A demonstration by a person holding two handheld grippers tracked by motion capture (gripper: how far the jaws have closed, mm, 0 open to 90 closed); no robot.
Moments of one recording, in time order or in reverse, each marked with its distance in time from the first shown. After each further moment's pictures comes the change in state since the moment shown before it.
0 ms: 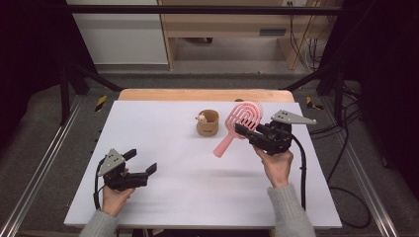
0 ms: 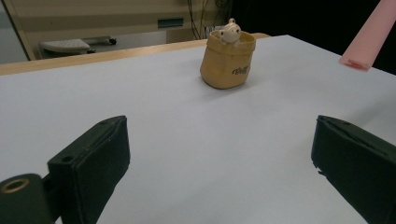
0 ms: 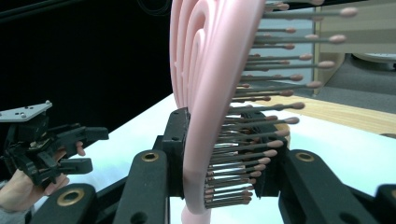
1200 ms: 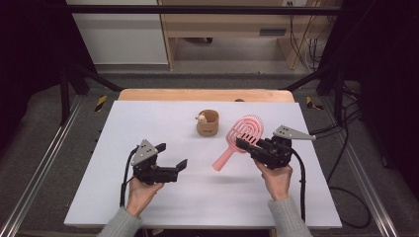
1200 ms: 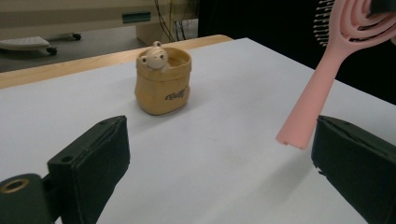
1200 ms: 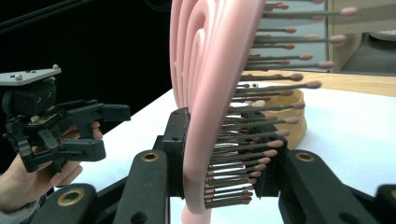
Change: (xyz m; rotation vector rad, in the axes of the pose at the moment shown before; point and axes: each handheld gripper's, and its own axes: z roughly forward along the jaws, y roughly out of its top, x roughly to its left) left arm -0.063 0.046 0.038 0.035 -0.091 0.004; right arm -0.003 -0.041 -0.007 0.006 0.043 0.073
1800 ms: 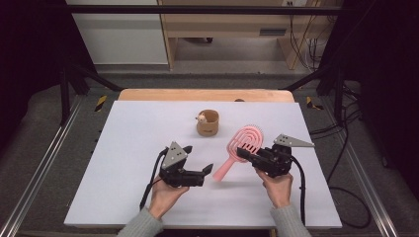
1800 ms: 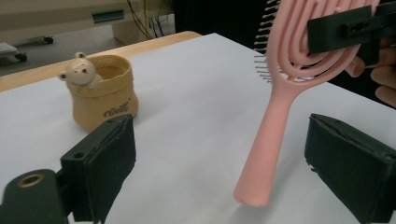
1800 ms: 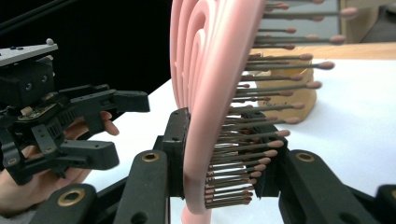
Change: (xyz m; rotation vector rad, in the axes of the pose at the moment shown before) left arm -0.055 0.014 0.037 0.035 -0.064 0.060; right arm -0.006 -0.025 -0.005 0.038 0.031 0.053
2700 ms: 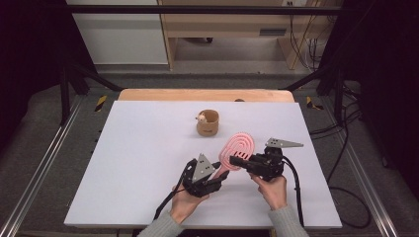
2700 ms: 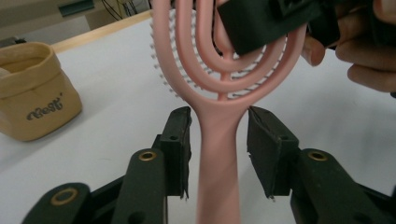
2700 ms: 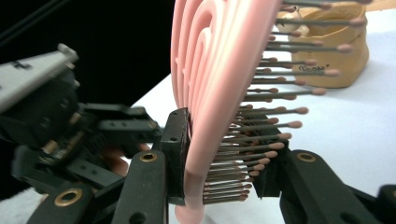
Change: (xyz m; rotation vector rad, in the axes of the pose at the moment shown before) left arm -0.050 -0.015 0.041 0.063 -0.055 0.131; right arm -0.006 -0.017 0.017 0.108 0.116 0.083
